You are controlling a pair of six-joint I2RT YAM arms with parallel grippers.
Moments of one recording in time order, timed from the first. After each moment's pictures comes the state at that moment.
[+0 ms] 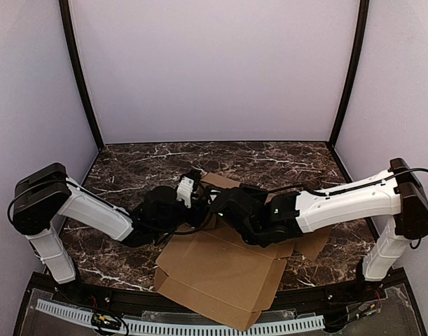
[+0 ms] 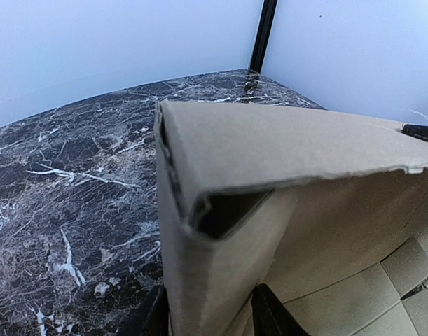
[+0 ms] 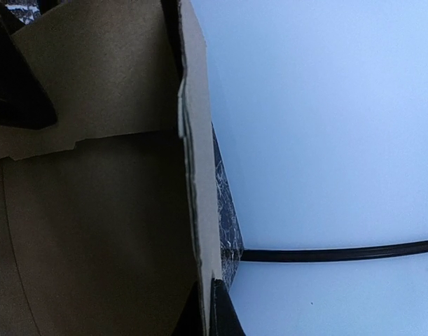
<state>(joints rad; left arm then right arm) -0.97 1.73 0.69 0.75 -0.23 -0.24 1.28 1.69 1.14 -0.29 1.08 -0.51</state>
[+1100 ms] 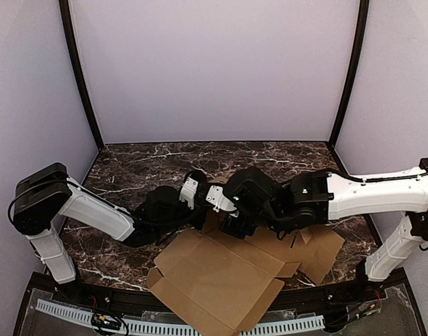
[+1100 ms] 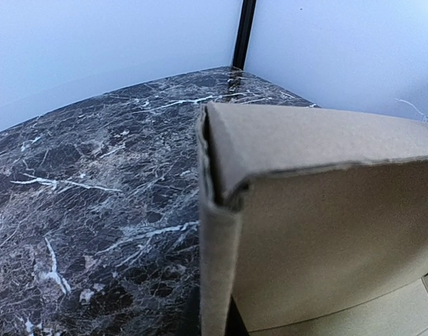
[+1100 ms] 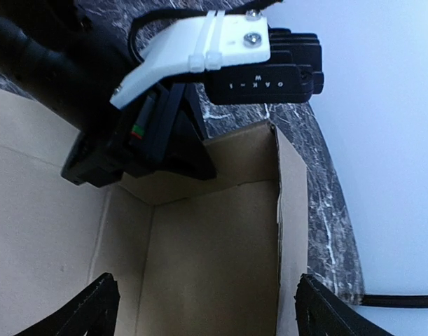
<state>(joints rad) -0.97 1.74 0.71 0.74 -0.19 -0.21 1.31 1.55 1.25 -0.54 0.61 -0.24</state>
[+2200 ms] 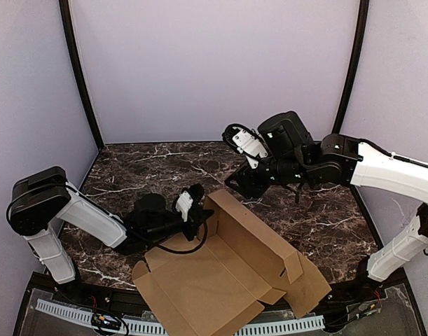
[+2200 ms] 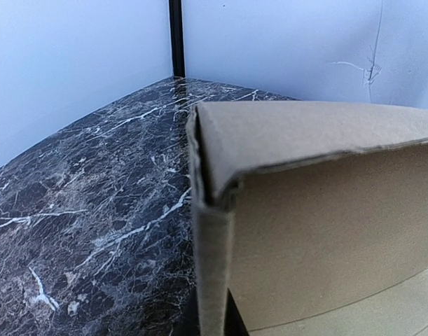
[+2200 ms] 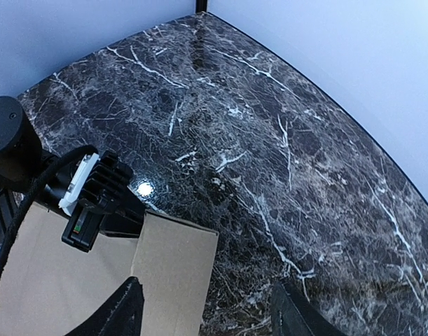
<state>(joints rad) -0.97 1.71 0.57 0.92 0.02 0.01 1.09 1.42 1.37 -0.61 0.22 0.04</state>
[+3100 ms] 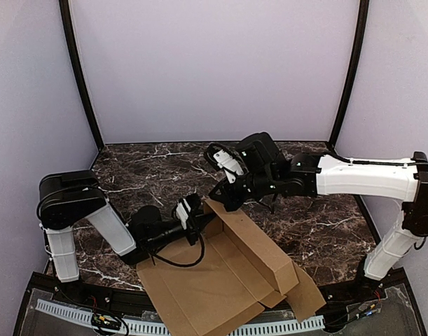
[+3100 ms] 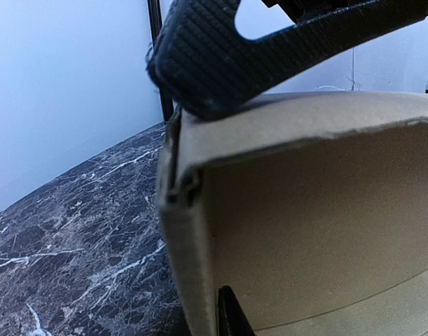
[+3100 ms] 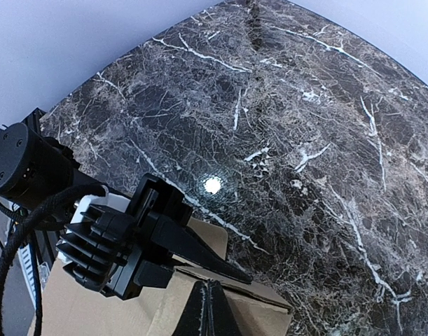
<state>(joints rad) -0.97 1.94 0.51 1.39 0.08 0.10 1.04 1.59 1.28 -0.34 -0.07 0.19</state>
